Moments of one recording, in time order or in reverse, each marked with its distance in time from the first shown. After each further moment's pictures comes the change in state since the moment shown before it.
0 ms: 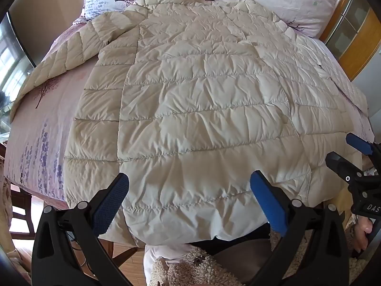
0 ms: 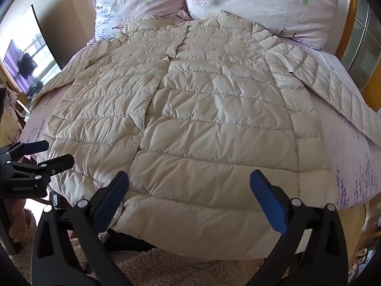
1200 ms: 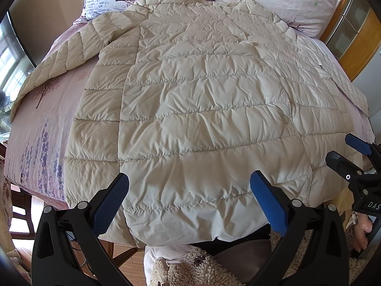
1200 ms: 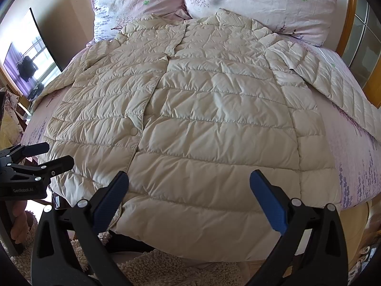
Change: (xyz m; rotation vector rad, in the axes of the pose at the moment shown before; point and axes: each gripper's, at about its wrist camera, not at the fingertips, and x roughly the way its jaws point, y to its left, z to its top) left arm -0.003 0.000 0.001 0.000 -0.001 0.004; right arm 0.004 -0.002 0.000 0.013 0.002 0.012
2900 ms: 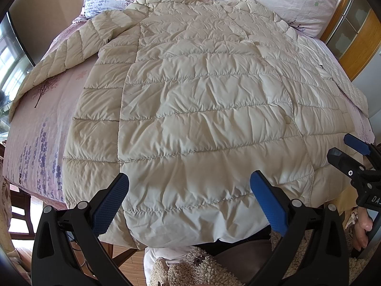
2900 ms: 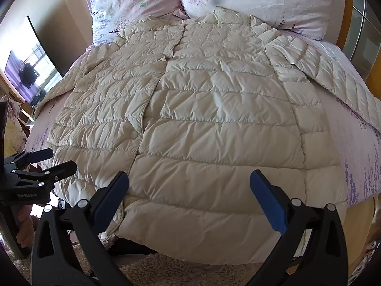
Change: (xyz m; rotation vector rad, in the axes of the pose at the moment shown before) left arm 0.007 0.003 0.000 0.001 0.002 -0.004; right arm 0.003 -0.004 0.002 0.045 0.001 0.031
